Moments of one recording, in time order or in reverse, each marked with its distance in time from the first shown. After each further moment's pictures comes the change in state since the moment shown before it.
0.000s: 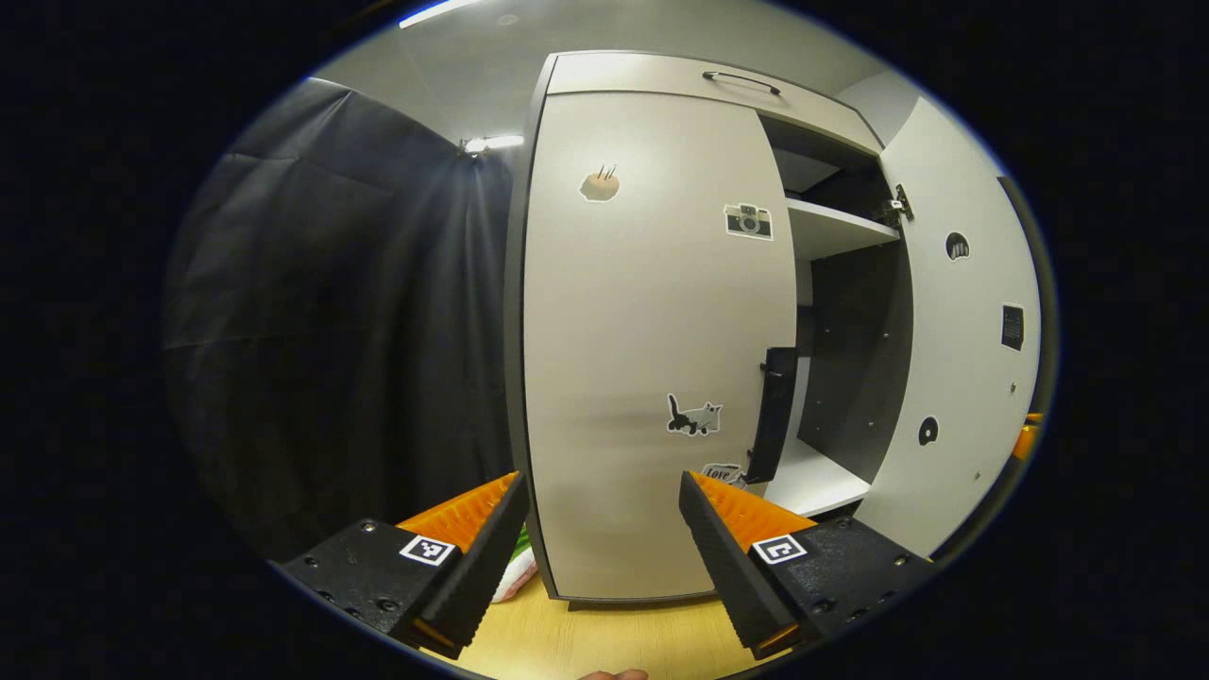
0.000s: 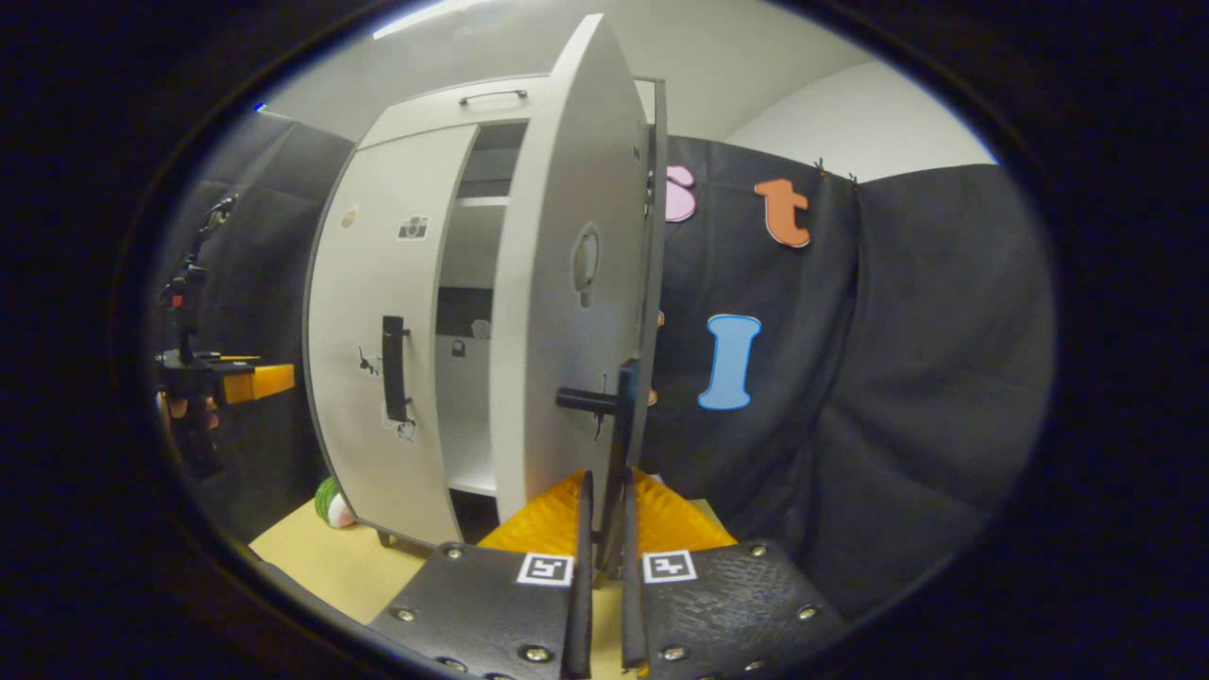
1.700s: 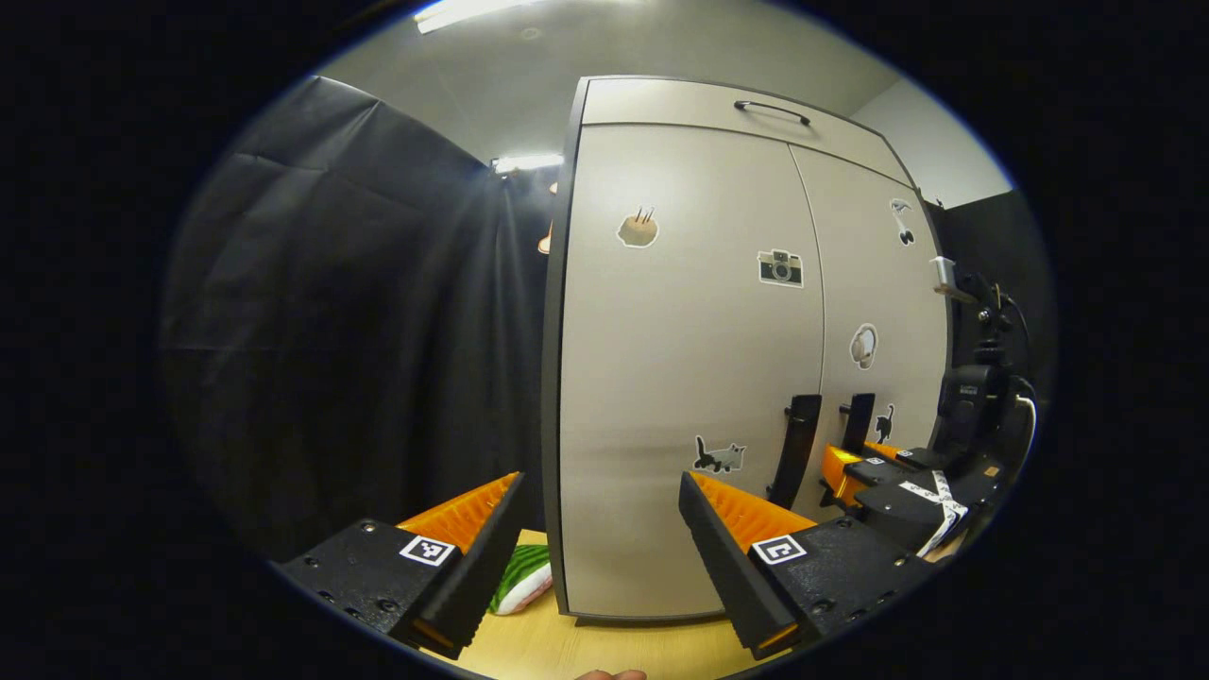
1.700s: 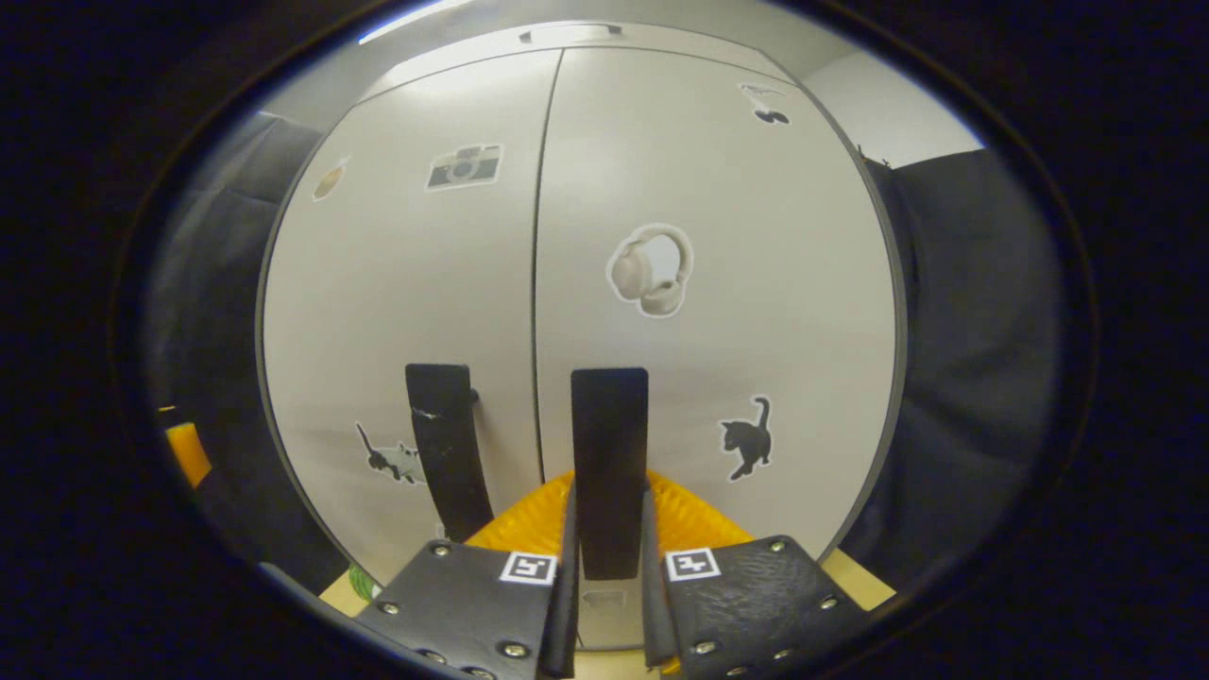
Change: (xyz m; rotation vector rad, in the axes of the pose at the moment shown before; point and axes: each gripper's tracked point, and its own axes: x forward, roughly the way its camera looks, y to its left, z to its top) left arm -0.008 0.025 0.031 -0.033 -0.076 0.083; right arm 0.077 0.152 0.004 0.094 -0.024 0.089
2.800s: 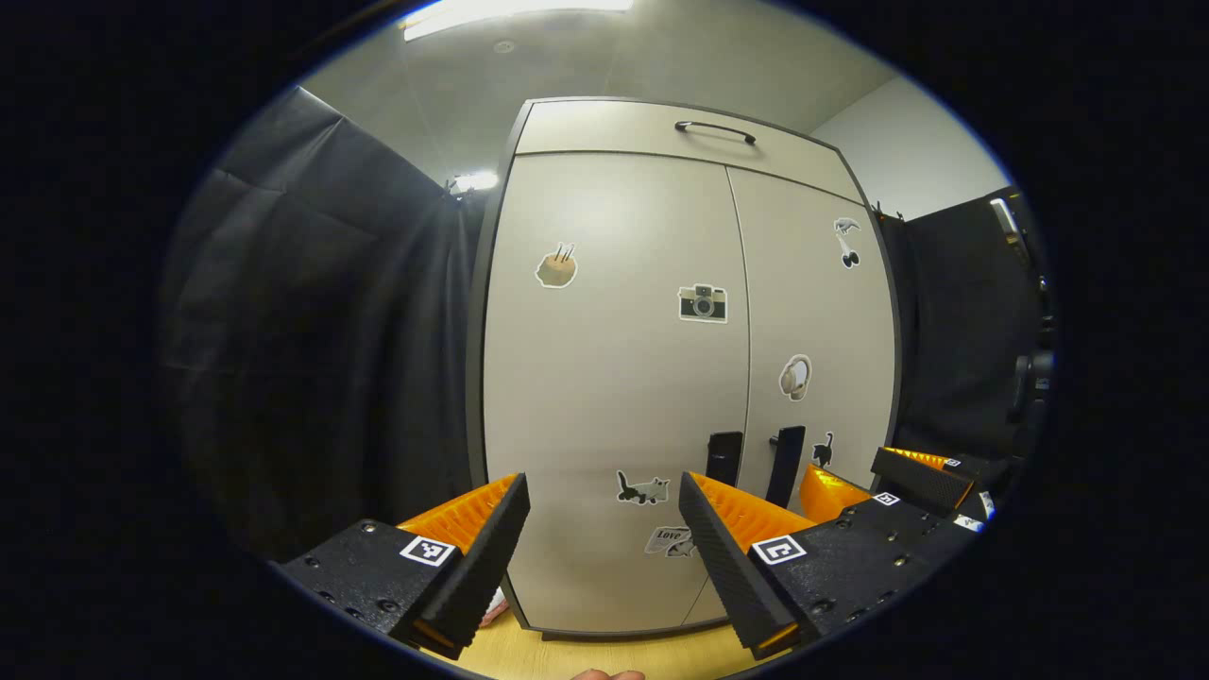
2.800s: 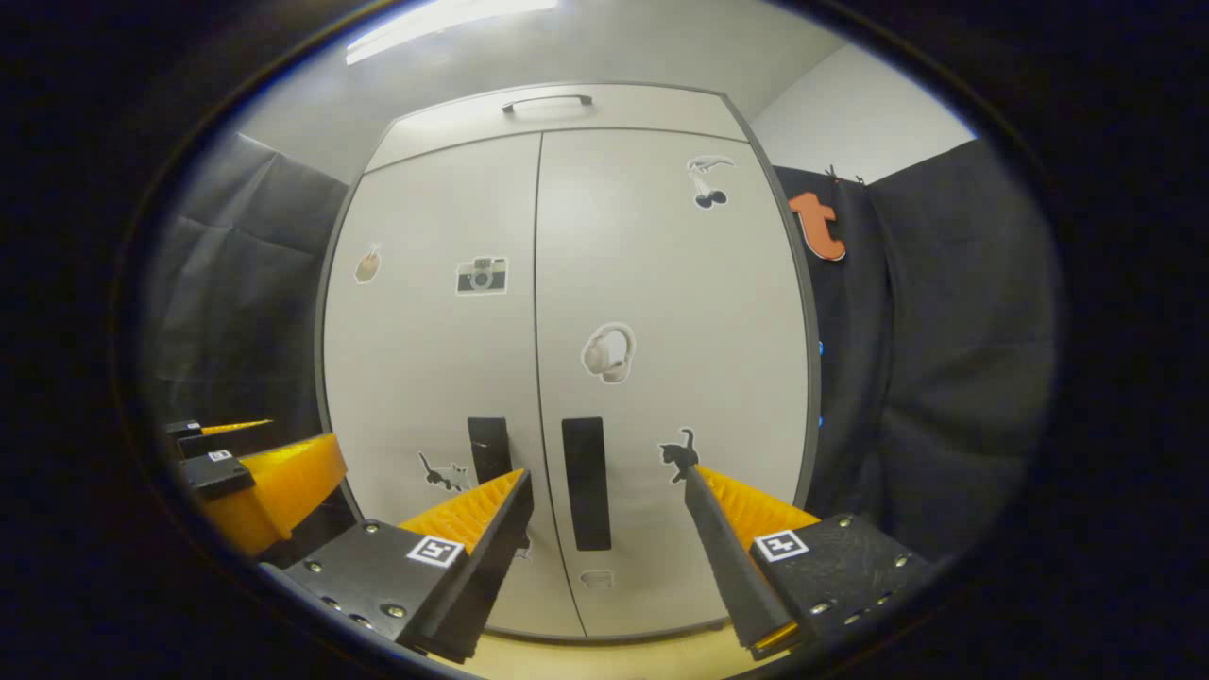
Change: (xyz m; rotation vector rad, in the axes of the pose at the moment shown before) left arm -0.002 -0.054 0.033 0.010 -0.074 -0.125; right arm -0.086 -0.020 0.040 0.059 -0.080 -0.014
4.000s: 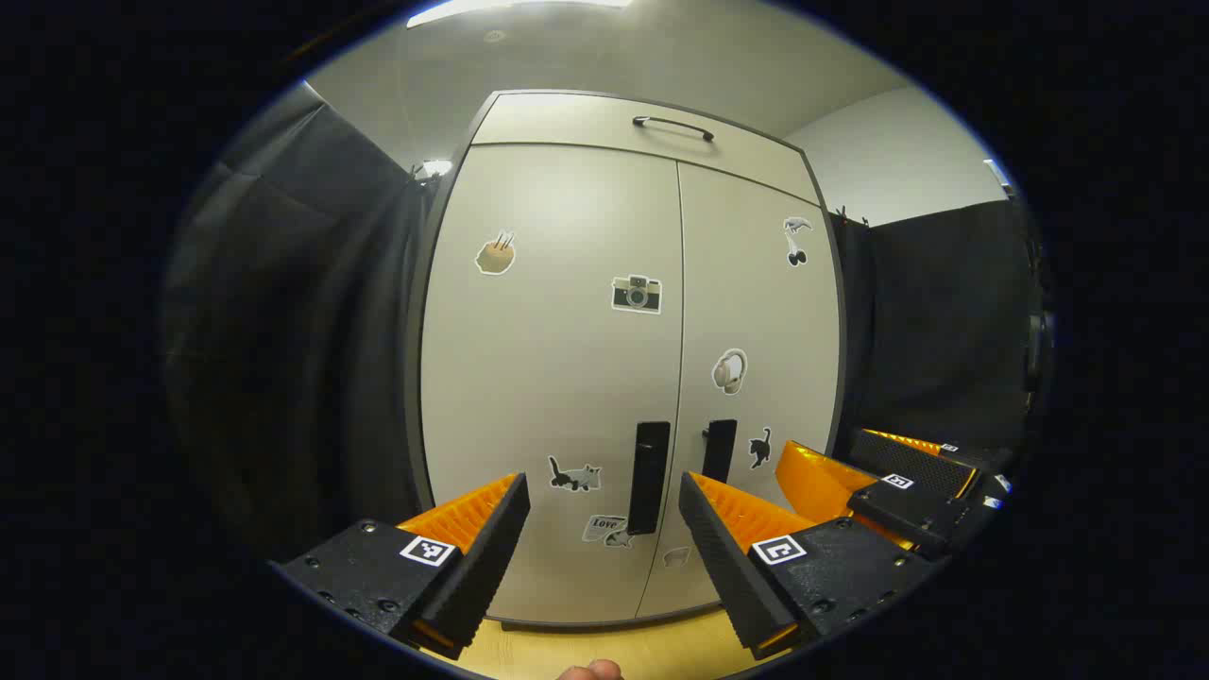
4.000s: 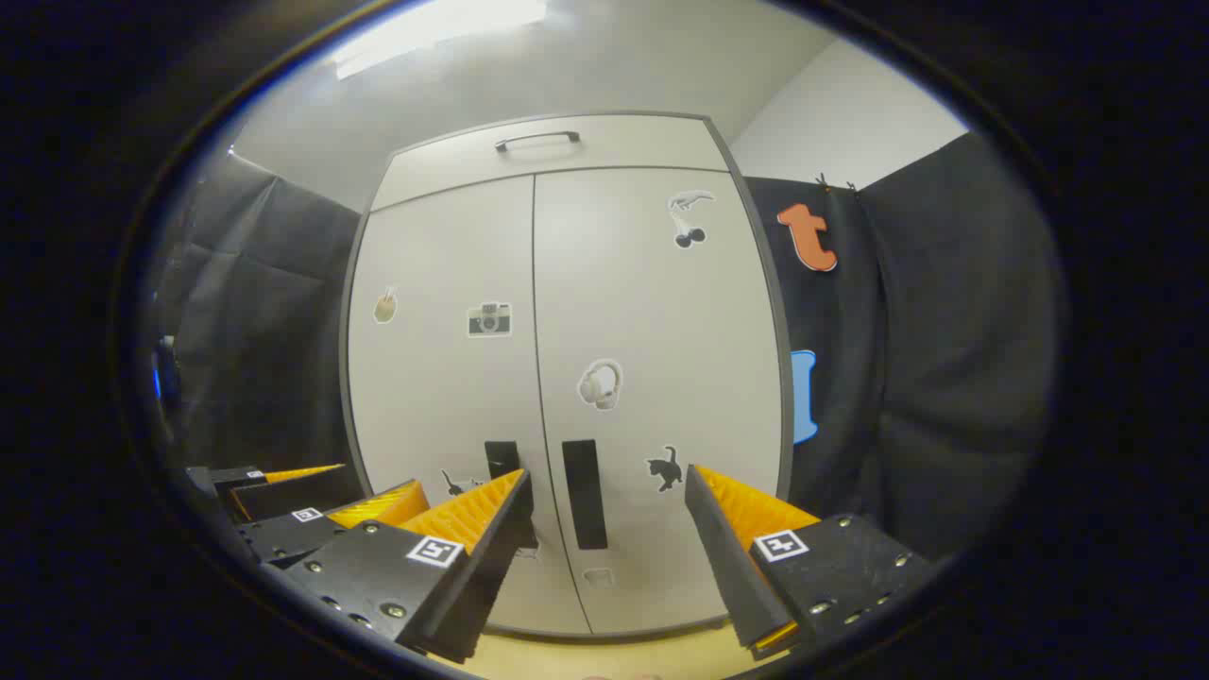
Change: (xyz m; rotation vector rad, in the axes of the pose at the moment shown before) left arm -0.009 -0.046 -0.005 -0.034 0.031 -0.131; right arm -0.037 -0.007 0.034 0.035 -0.050 0.022
